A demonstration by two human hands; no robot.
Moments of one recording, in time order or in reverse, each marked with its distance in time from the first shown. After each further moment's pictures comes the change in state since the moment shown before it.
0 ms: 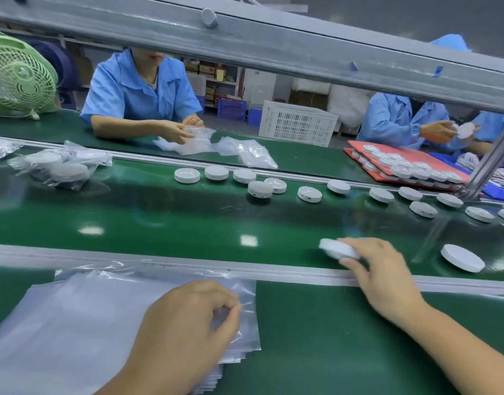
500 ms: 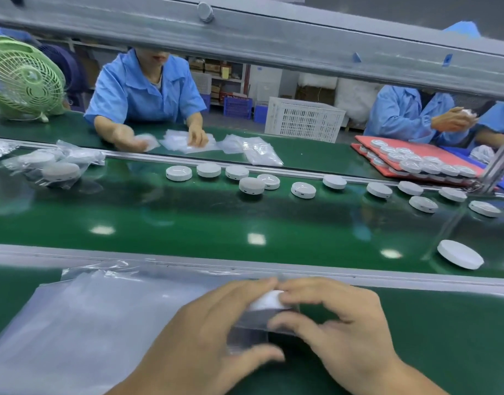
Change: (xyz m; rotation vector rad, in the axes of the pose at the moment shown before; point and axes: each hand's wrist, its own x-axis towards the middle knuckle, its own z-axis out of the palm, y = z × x) left_hand -0.007 0.020 -0.008 -0.273 0.091 0.355; right_hand -0.047 -0.138 0.000 0.707 0.218 -0.387
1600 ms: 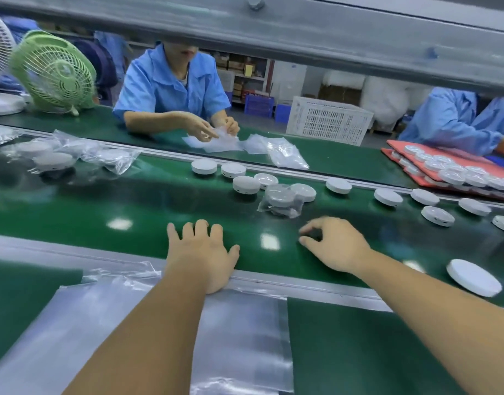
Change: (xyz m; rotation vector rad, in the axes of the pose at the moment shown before) left_hand 0.084 -0.151 0.016 0.844 -0.434 -0.690; right_hand 0.109 0.166 0.024 -0.659 -0.610 0.596
